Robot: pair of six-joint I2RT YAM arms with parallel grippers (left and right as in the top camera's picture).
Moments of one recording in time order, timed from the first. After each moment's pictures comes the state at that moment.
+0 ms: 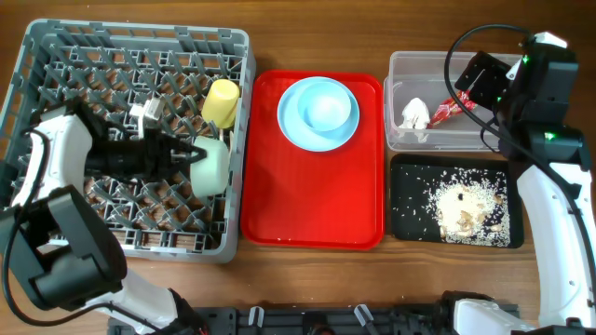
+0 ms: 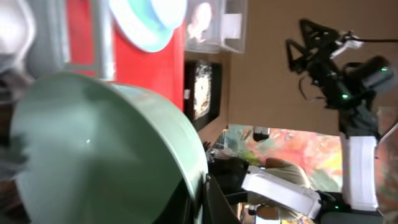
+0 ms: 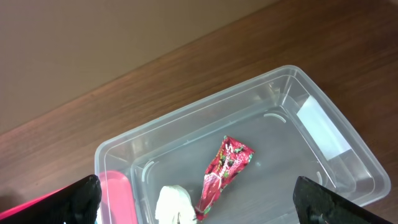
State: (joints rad) left arm 0.38 1.81 1.26 -1.56 1.13 0.64; right arm -0.10 1.33 1.17 -0.47 0.12 0.33
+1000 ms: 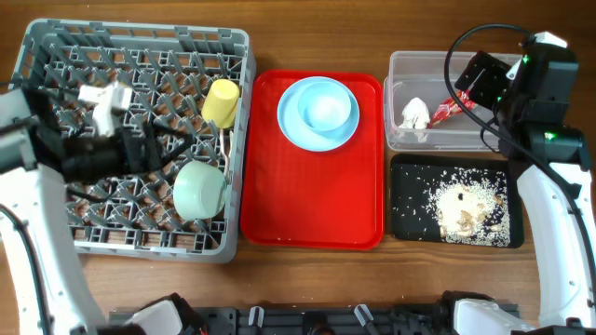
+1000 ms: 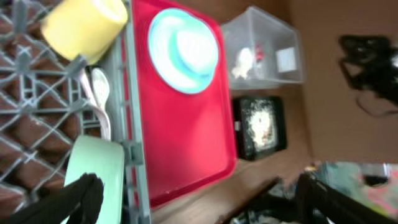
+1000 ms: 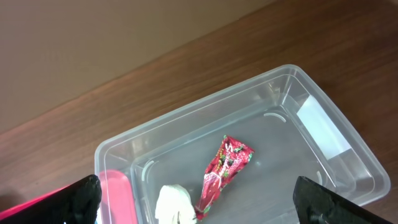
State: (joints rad) left arm 0.38 1.36 1.39 -1.38 0.86 0.26; right arm -0.10 1.33 1.17 -0.47 0.12 0.33
